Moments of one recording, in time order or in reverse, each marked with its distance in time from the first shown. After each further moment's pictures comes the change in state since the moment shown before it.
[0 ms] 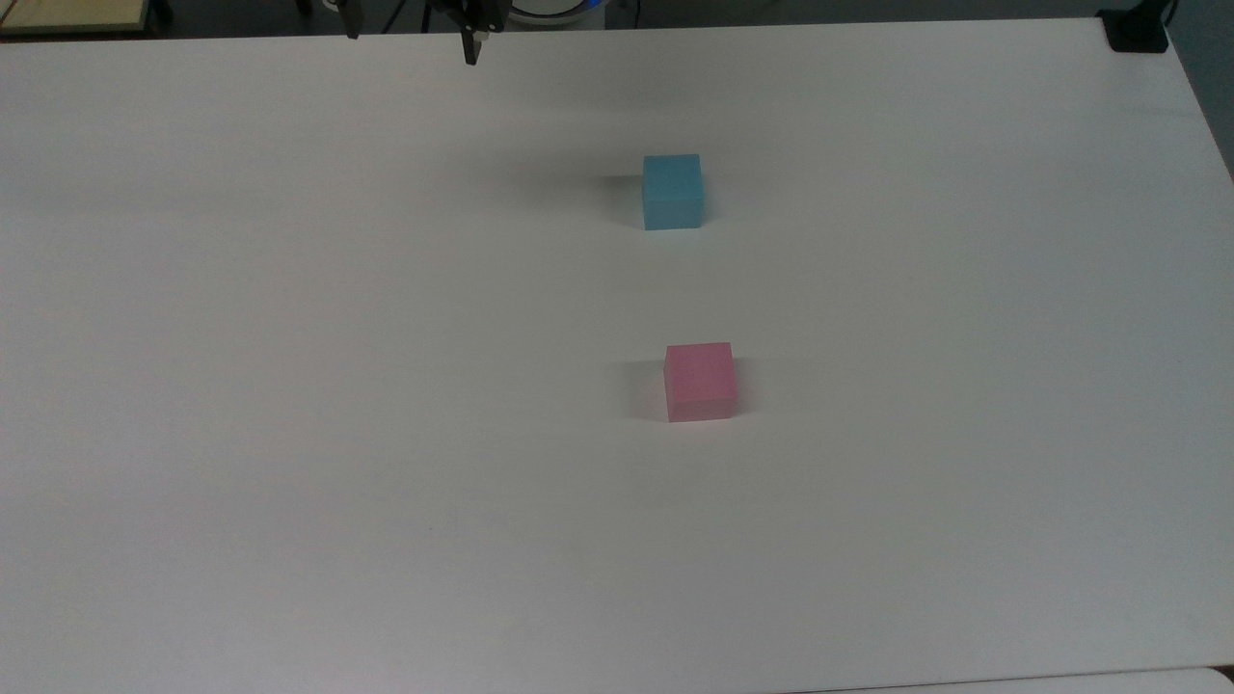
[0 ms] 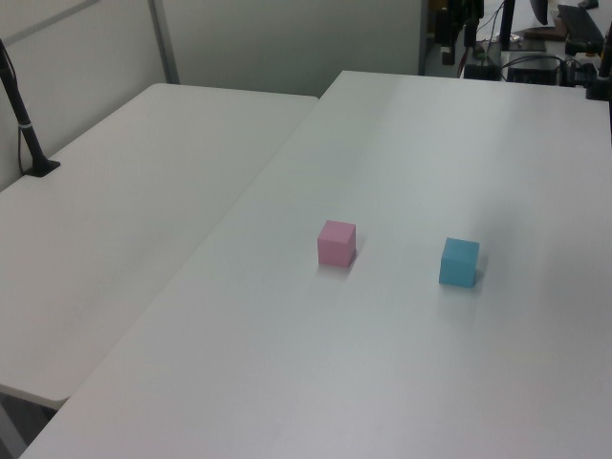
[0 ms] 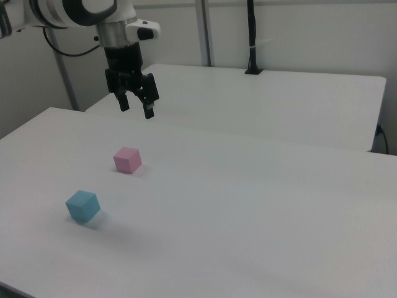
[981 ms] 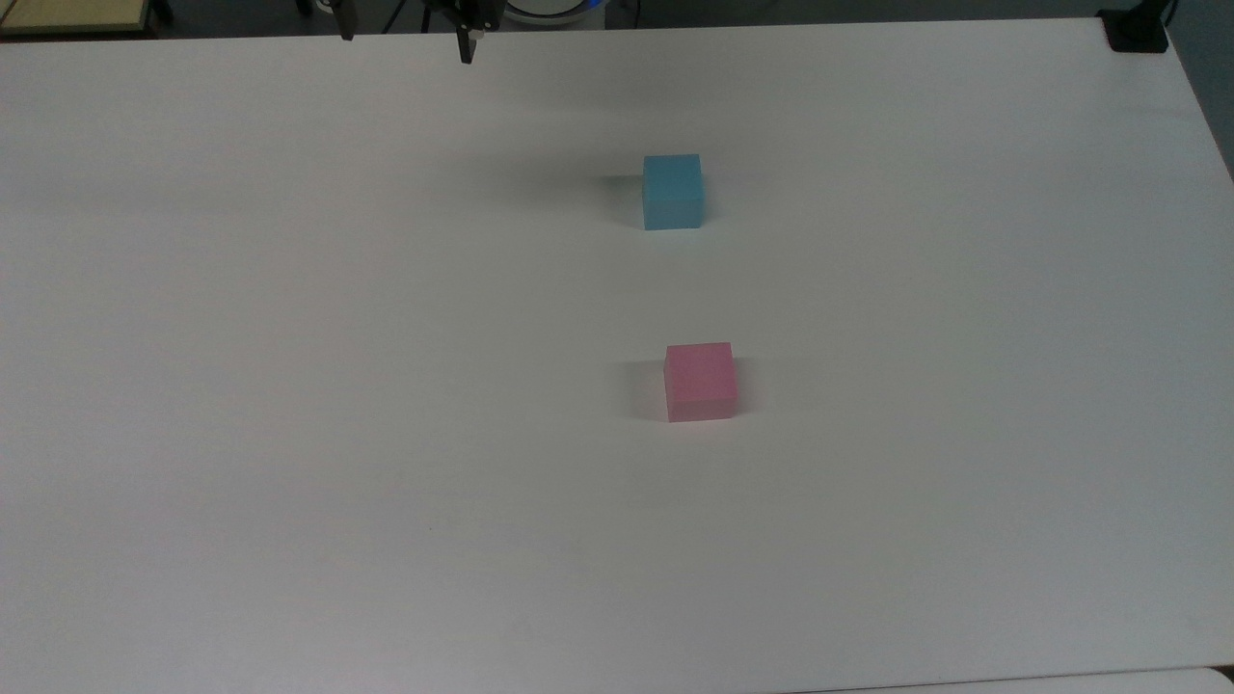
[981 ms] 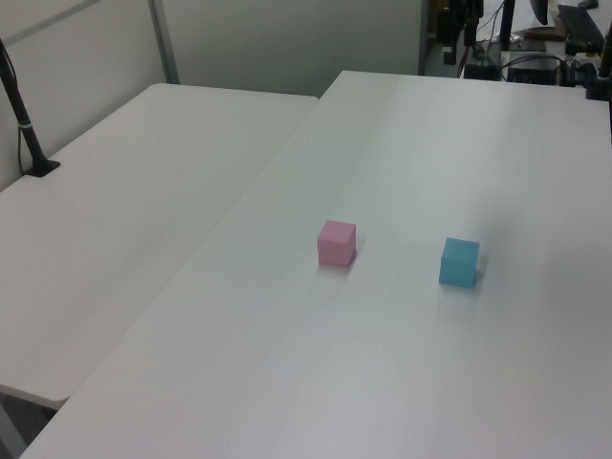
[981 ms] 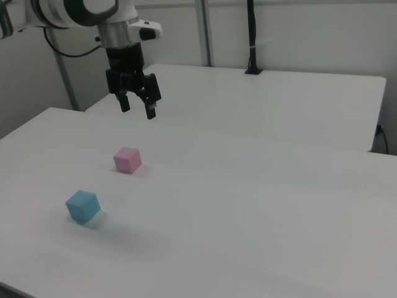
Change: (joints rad) arm 0.000 0.001 -0.007 0.000 0.000 0.000 -0.039
